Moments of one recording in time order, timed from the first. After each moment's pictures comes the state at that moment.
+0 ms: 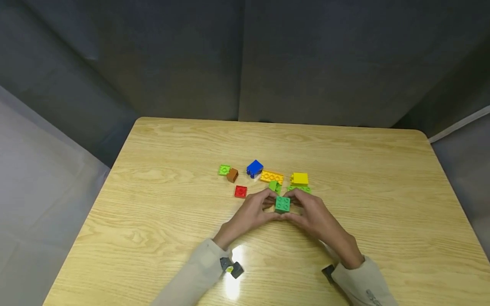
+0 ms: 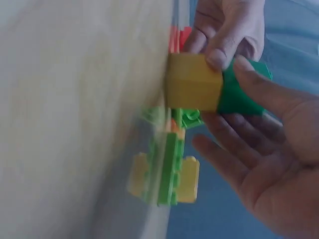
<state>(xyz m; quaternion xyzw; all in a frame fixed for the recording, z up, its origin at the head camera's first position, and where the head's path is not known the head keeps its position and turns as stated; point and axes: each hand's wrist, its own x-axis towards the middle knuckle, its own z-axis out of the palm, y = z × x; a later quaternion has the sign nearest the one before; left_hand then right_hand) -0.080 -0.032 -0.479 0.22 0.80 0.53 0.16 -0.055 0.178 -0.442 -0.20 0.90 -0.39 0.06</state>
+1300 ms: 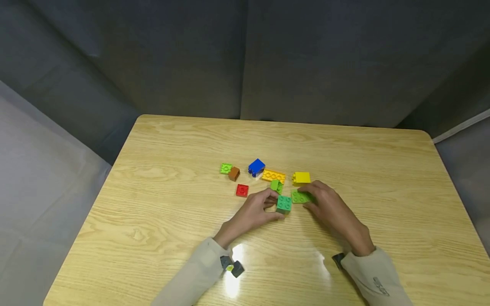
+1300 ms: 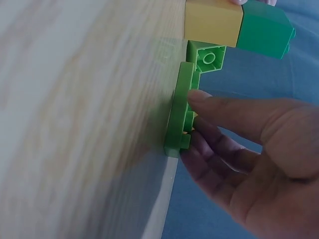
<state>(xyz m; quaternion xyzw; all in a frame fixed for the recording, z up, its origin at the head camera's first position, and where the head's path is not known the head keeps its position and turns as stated) -0.080 -0.032 -0.484 0.19 0.80 0.53 0.19 -0.075 0.208 -0.449 -0.19 0.94 -0.27 0.05</state>
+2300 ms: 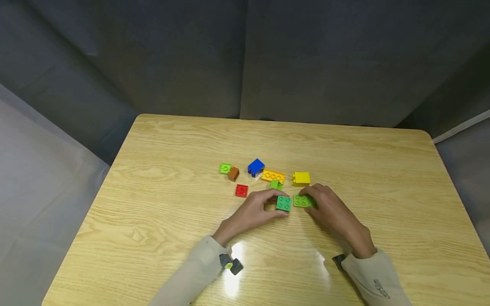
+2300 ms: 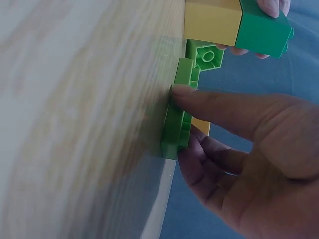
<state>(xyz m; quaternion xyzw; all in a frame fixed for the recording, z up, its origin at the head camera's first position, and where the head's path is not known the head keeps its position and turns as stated) -0.084 -0.034 -0.480 0.30 0.81 0.50 0.09 -0.076 0.211 -0.451 -0.19 0.94 -0.26 0.08</state>
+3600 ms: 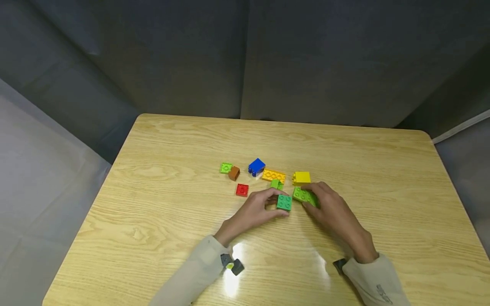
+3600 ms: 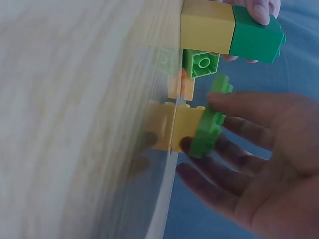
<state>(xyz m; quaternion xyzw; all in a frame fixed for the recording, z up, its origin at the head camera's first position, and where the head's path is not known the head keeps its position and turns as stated) -0.081 -0.030 -0.481 0.26 0.79 0.54 0.12 -0.065 0.210 -0.448 -0.17 0.95 -0.27 0.02</state>
